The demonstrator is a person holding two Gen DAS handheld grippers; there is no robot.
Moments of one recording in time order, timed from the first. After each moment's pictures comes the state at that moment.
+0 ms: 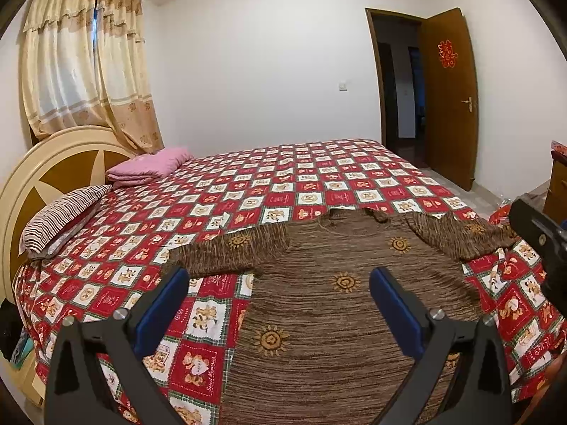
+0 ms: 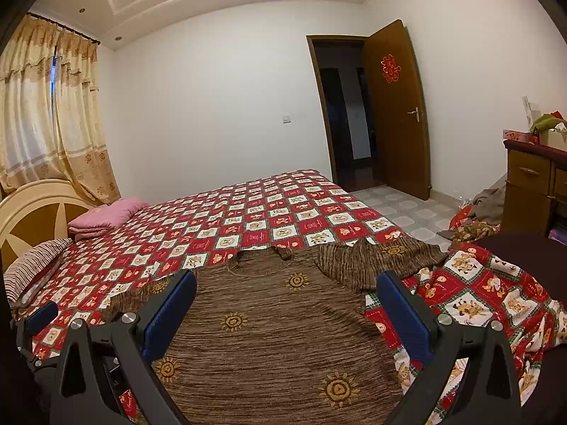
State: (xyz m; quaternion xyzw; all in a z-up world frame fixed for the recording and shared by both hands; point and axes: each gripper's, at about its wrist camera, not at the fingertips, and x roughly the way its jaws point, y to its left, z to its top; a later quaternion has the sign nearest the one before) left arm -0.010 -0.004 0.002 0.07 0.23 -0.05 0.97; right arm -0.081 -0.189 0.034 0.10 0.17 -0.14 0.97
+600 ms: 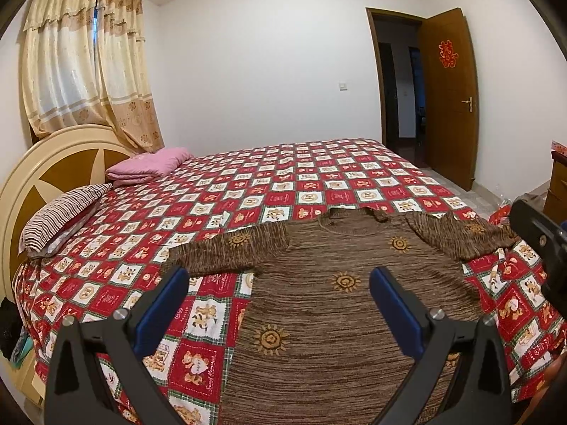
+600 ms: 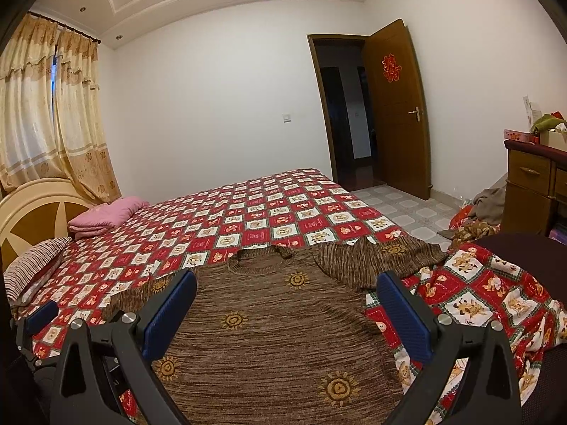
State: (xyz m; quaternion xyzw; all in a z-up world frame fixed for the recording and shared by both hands) left arm -0.012 -0.005 0.001 0.07 0.23 -0.05 0.97; right arm -0.080 -0.187 0.032 0.10 0.17 -0.14 0.97
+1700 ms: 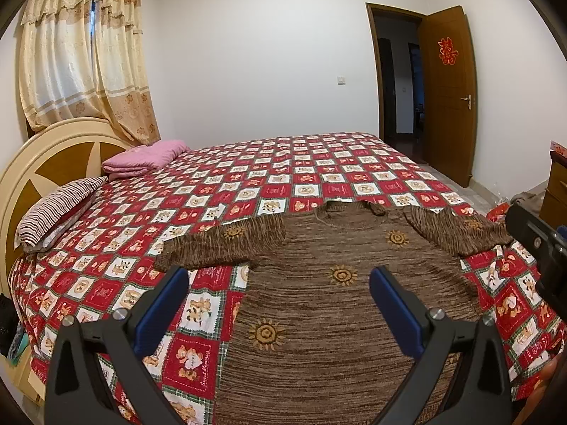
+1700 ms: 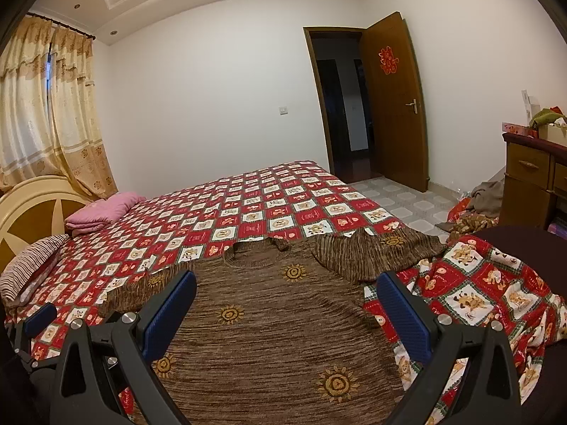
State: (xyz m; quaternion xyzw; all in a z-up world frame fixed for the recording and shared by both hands) left arm -0.007 -0.006 -0.005 0.06 0.24 -0.05 0.97; right arm -0.074 -0.193 0.024 0.11 0.18 -0.14 0.97
